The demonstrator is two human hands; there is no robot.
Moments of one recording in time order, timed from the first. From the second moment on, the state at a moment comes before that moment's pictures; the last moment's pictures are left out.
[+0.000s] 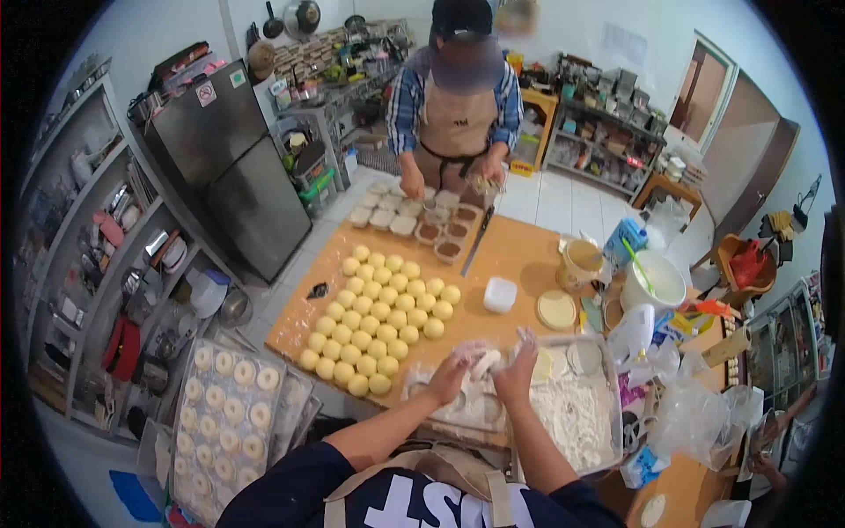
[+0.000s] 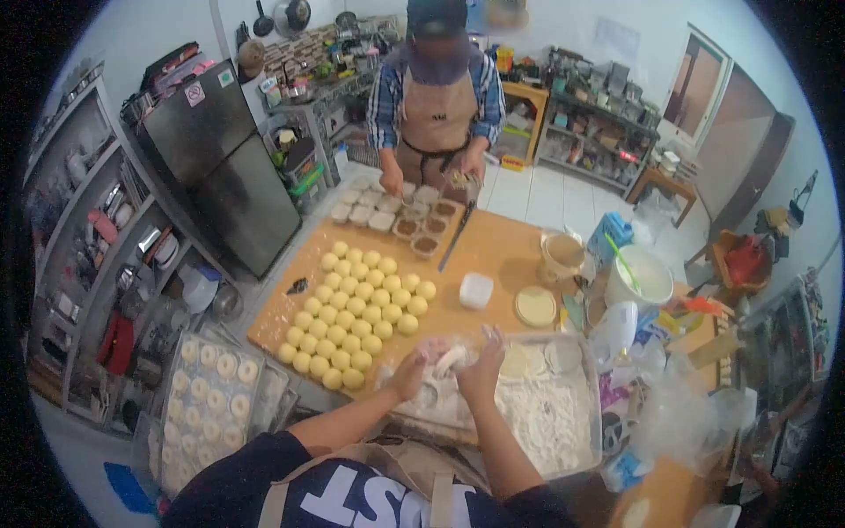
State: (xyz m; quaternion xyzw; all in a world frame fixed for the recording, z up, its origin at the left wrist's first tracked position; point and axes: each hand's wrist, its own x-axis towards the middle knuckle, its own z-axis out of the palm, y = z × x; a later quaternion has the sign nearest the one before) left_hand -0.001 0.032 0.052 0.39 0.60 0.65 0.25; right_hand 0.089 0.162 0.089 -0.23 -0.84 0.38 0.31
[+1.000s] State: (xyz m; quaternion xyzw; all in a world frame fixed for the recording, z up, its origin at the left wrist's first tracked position) left_hand 0.018 -0.264 0.117 -0.23 0.39 0.89 0.02; right_hand -0.012 -0.143 0.143 0.03 -0.53 0.81 -0.26
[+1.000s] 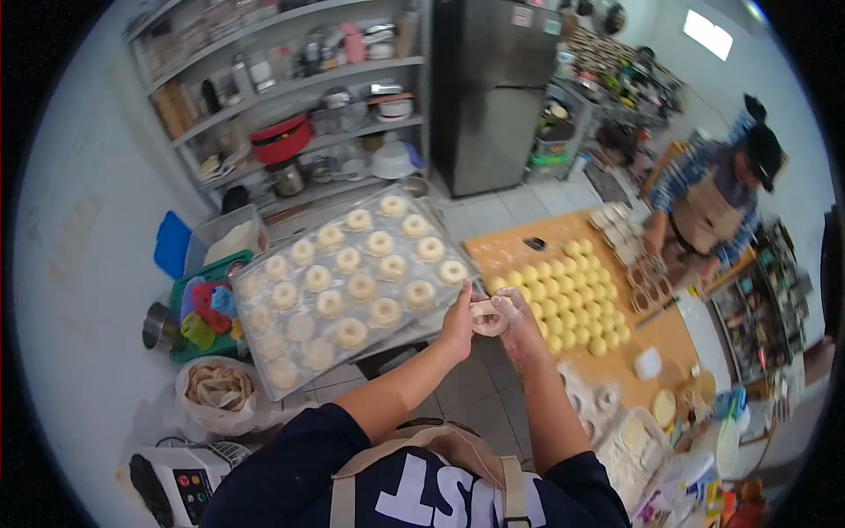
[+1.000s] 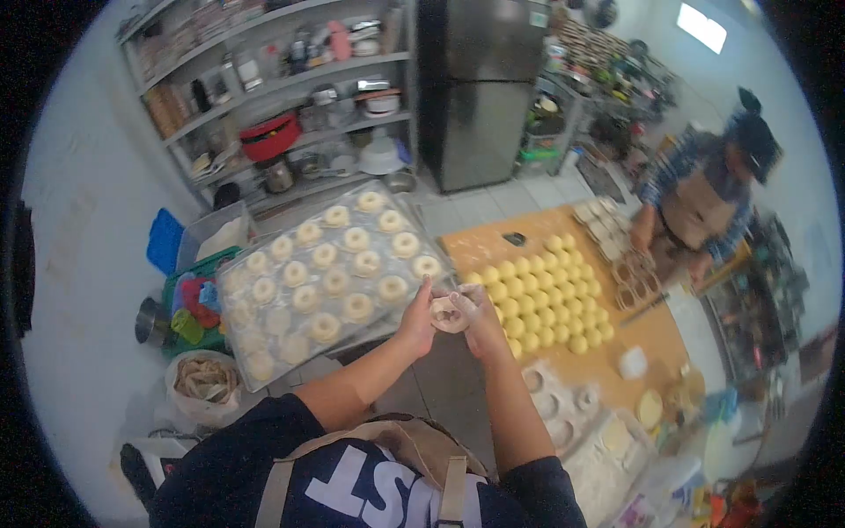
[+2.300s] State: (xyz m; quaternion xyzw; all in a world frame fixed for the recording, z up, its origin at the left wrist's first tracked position) left_hand 0.125 -0.629 0.089 -0.36 0.33 0.85 -0.17; right_hand 0.036 -0.555 0.053 0.11 -0.60 0.70 -0.37
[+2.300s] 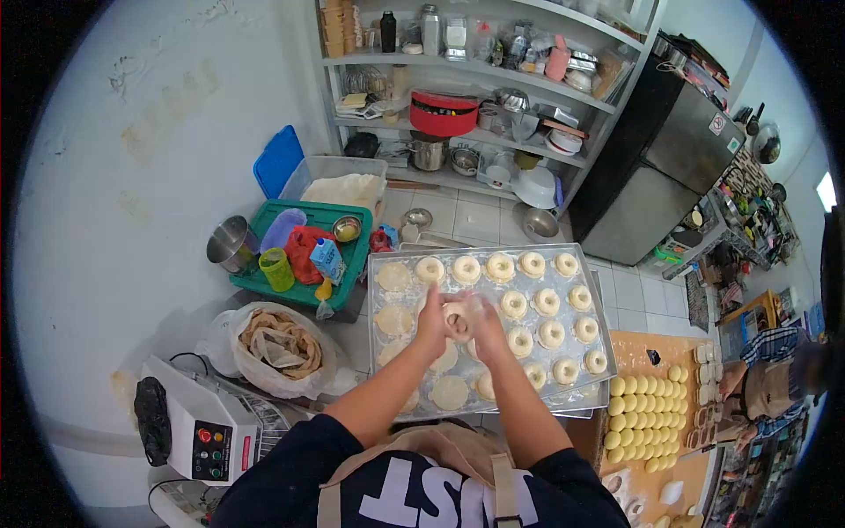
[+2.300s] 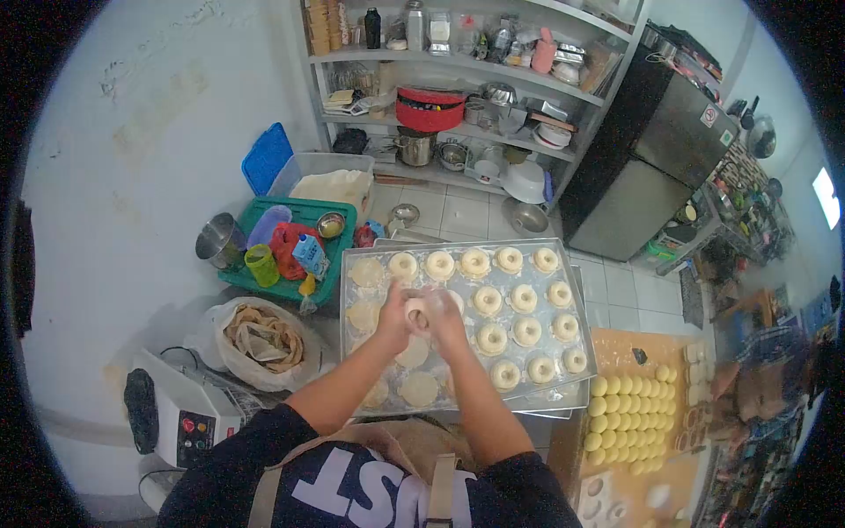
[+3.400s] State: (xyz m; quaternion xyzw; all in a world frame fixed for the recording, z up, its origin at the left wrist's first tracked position) left_hand 0.165 -0.630 0.083 -0.32 0.42 0.82 -0.20; right_hand 0.081 -0.542 0.088 0.14 -0.59 0.71 -0.34
